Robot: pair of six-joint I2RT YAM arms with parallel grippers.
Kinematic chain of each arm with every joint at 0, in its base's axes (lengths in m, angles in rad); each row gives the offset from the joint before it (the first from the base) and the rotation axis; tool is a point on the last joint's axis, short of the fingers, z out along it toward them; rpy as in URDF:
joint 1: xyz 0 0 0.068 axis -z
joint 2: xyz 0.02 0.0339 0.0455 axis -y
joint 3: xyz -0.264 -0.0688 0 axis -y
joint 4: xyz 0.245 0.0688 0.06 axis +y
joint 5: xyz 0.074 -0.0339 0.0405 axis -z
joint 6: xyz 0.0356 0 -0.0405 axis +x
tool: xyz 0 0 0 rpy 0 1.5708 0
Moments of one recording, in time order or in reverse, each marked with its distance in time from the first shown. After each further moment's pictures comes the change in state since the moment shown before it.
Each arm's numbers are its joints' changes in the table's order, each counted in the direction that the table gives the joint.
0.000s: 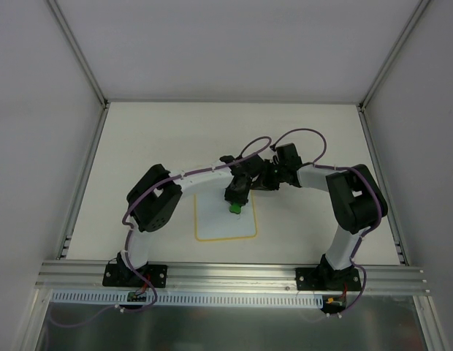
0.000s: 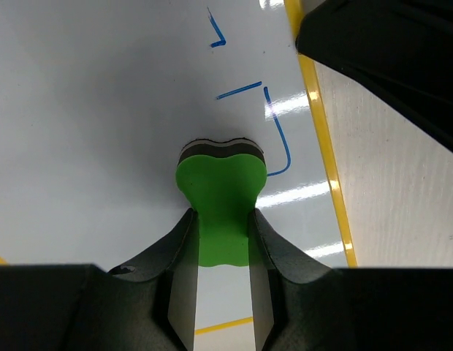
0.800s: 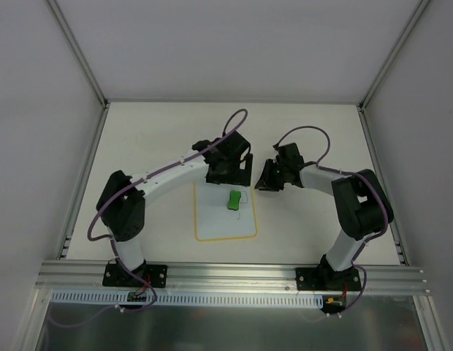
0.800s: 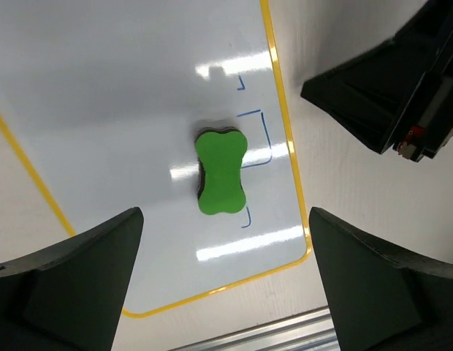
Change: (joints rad) left arm -0.076 0.192 0.007 0.011 -0.007 -0.034; right arm -0.003 0.050 0.000 0.064 0.077 -0.036
